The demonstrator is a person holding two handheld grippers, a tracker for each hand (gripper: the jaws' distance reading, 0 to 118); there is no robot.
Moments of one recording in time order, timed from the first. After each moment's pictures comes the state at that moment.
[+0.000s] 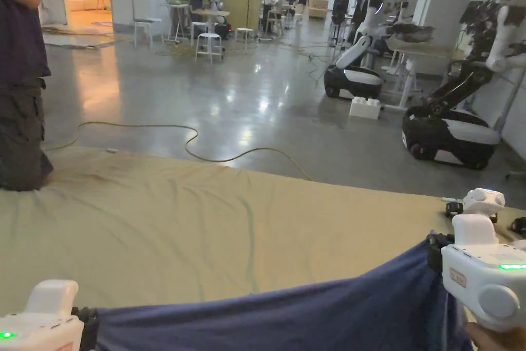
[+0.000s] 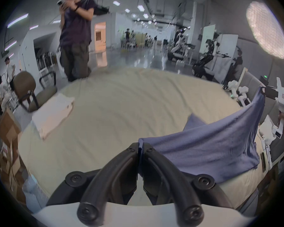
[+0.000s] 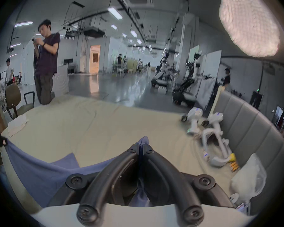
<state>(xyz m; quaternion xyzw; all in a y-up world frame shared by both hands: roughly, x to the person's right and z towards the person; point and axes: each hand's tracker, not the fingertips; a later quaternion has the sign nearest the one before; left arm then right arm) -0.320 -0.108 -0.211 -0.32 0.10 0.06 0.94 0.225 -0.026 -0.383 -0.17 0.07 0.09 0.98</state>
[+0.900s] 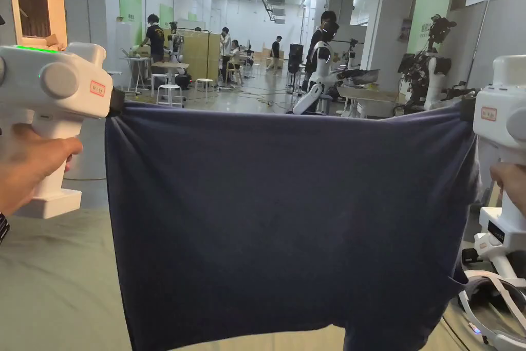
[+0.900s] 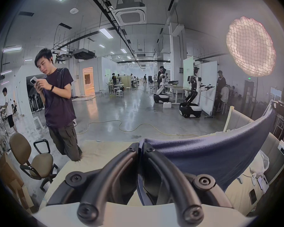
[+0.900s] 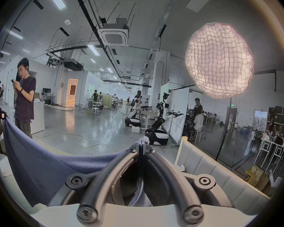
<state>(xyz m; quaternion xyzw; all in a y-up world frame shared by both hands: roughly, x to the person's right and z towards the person) -0.294 0.232 -0.391 -0.15 0.06 -0.01 0.99 0.275 0.252 -0.408 -0.01 -0.04 0.07 1.00</state>
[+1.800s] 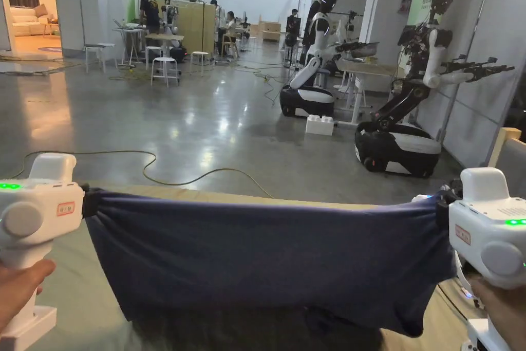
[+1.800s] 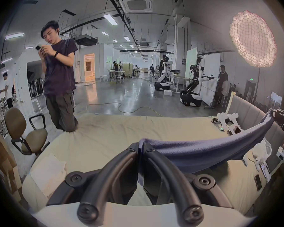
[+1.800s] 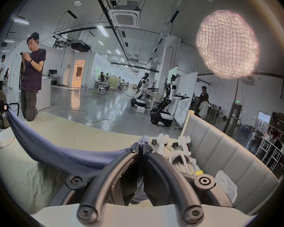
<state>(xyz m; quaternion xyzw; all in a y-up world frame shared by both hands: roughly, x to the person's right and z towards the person) -0.312 0.025 -0.304 -0.21 0.05 0.04 0.98 0.264 0.058 -0.323 -0.10 -0.02 0.10 0.99</state>
